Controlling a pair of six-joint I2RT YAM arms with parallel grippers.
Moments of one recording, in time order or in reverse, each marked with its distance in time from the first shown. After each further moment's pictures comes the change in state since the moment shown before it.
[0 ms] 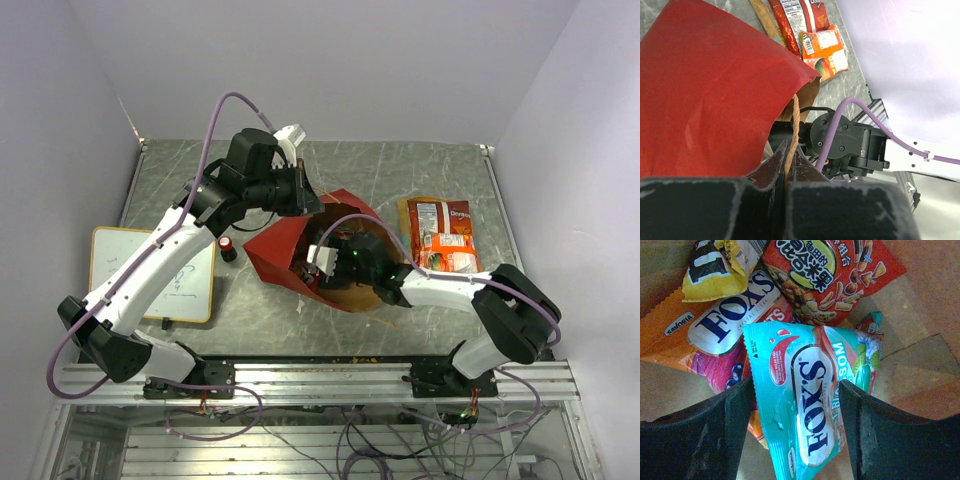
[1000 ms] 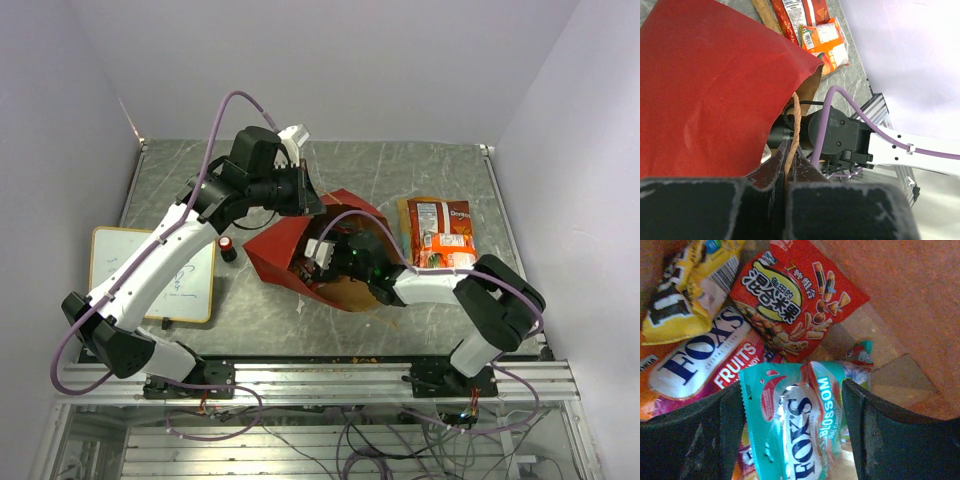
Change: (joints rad) left arm 0.000 0.026 0.029 -0.029 0.024 0.014; right arm -0.012 0.103 -0.004 0.250 0.010 -0.001
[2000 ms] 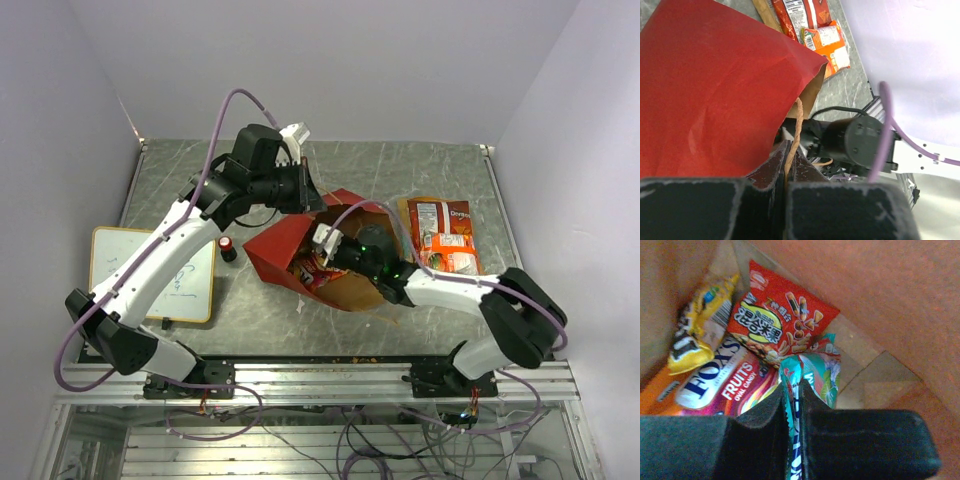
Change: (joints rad) left arm 0.002 0.021 0.014 0.002 0.000 -0.002; right arm 0.000 -0.109 0.012 -0.041 0.007 0.168
